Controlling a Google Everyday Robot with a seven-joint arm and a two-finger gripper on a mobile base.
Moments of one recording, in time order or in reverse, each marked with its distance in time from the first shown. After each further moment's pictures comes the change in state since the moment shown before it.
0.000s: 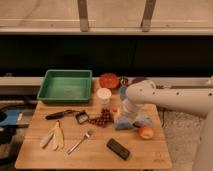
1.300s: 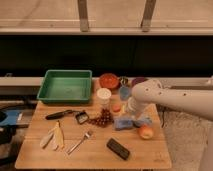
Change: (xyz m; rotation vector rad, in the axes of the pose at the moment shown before) arm -0.013 -0.016 -0.015 -0.034 -0.071 0.009
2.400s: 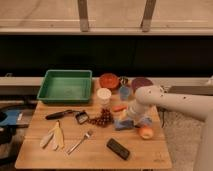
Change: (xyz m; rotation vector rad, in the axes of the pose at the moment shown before) arm 0.009 -0.014 0.041 -0.072 0.085 0.061
